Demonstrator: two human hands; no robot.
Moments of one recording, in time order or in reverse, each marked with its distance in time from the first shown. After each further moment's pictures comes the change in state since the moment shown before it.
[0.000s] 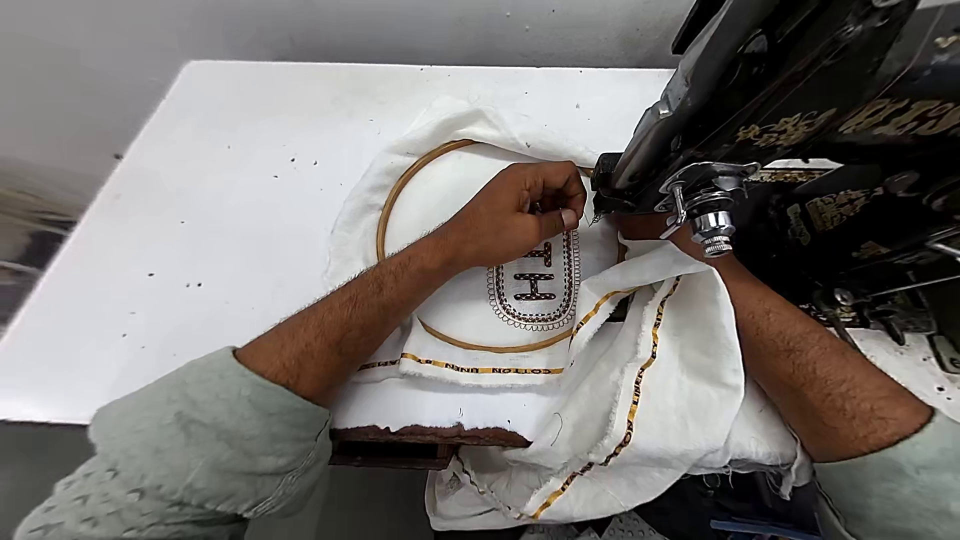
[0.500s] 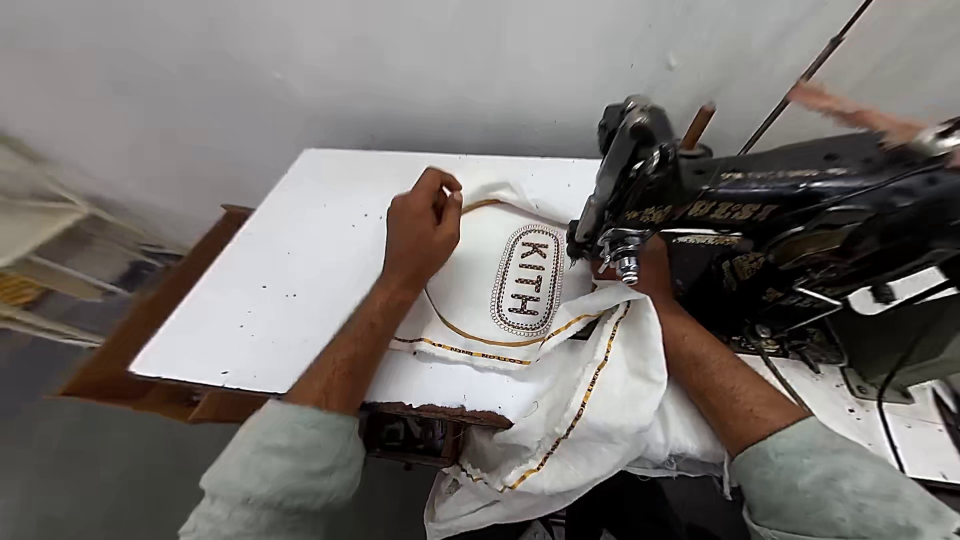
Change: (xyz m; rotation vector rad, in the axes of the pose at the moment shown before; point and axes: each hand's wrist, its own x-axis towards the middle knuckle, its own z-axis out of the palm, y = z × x) left_hand -0.055 0.031 -0.047 0.743 0.745 -0.174; right_hand 0.007 -0.106 -0.061 -0.035 -0.056 0.343
